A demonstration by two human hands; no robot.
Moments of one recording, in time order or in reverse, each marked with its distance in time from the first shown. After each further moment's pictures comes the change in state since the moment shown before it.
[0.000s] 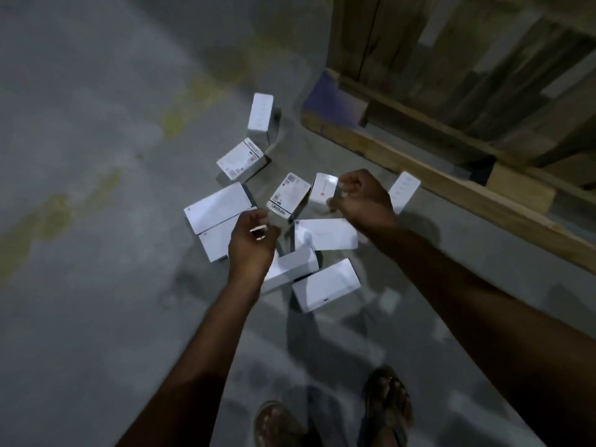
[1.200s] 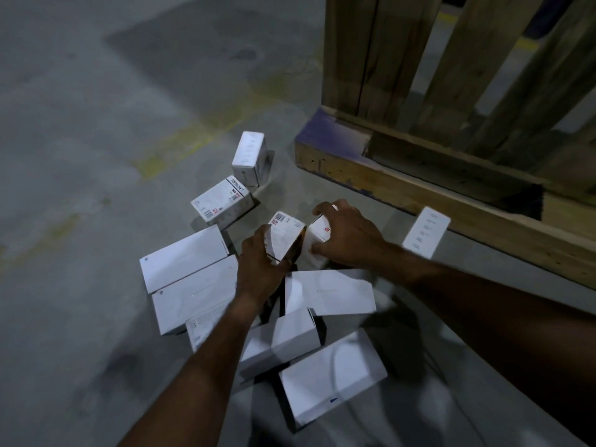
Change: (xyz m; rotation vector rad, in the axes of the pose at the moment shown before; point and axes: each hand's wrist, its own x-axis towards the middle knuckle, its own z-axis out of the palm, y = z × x) left_hand 0.161 -0.120 0.099 0.484 -0.032 0.405; right_hand 0.141 0.102 0.075 -0.593 -0.041 -0.464
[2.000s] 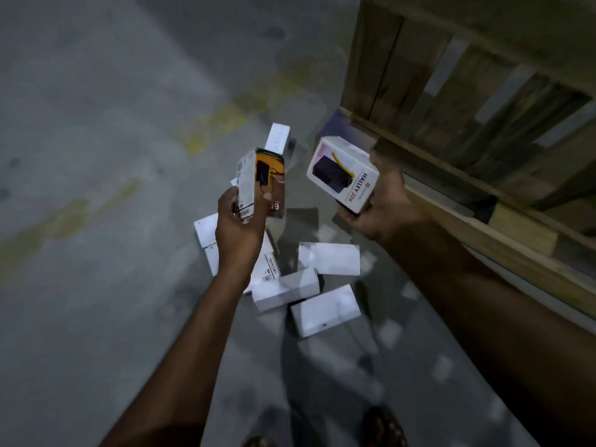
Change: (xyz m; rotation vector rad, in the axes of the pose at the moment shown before) left_hand -0.090 0.123 -0.171 -0.507 0.276 -0.267; right_hand -0.074 -0.117 -0.178 1.603 0.056 0.790
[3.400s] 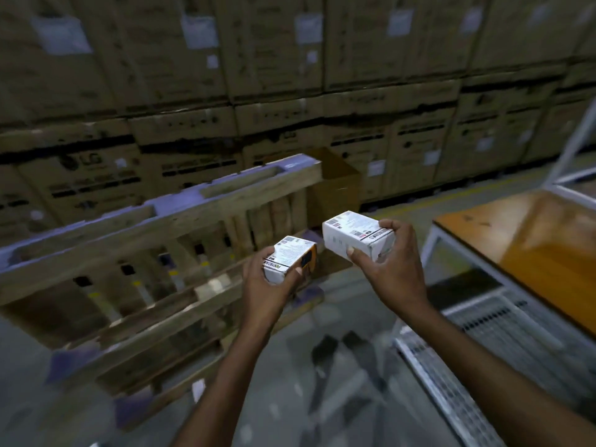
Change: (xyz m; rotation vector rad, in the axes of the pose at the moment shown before) left_hand -0.659 0.570 -0.124 -0.020 -1.222 0.771; right_hand -0.968 -0.114 -0.253 -0.316 1.427 -1.095
